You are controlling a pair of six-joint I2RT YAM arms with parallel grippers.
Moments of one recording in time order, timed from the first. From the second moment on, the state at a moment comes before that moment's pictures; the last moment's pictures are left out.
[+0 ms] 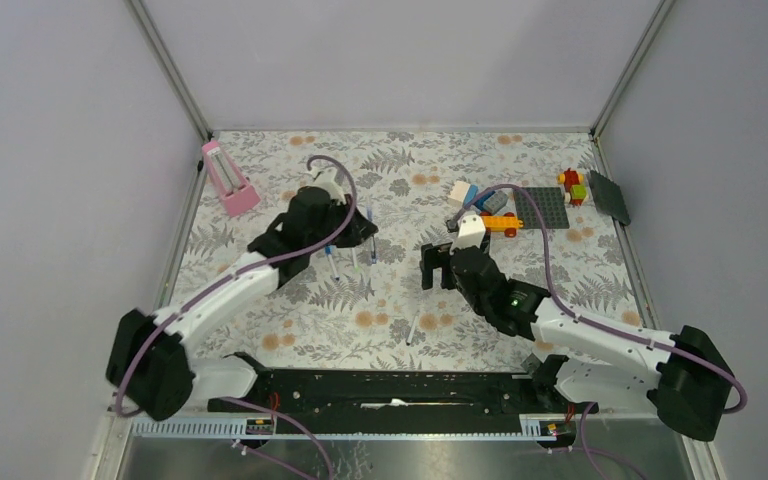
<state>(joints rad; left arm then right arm) -0.58 1.19 0.86 -0.09 0.13 -0.64 0.93 1.06 0.64 -0.06 0.48 0.39</state>
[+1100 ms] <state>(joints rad) -0.58 1.89 1.20 -0.28 -0.06 -0.51 0.81 1.13 0.56 0.07 0.46 0.41</state>
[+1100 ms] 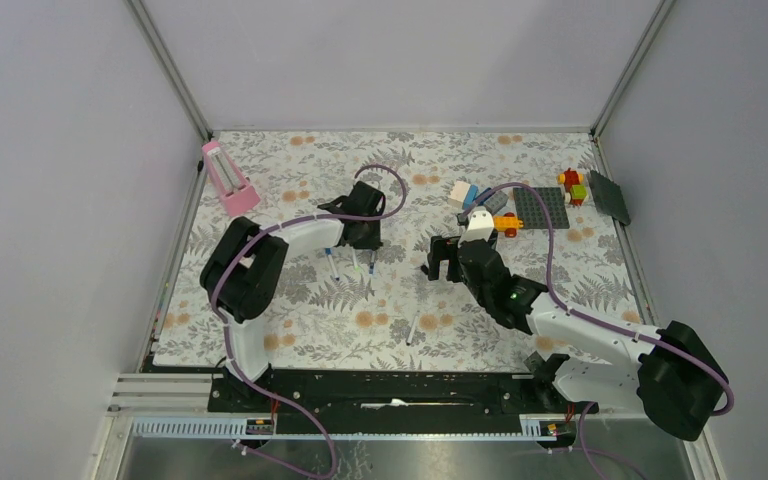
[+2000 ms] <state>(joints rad) -0.66 1.71 1.14 -0.34 -0.08 -0.50 0.79 1.14 0.62 -0.09 0.37 0.56</state>
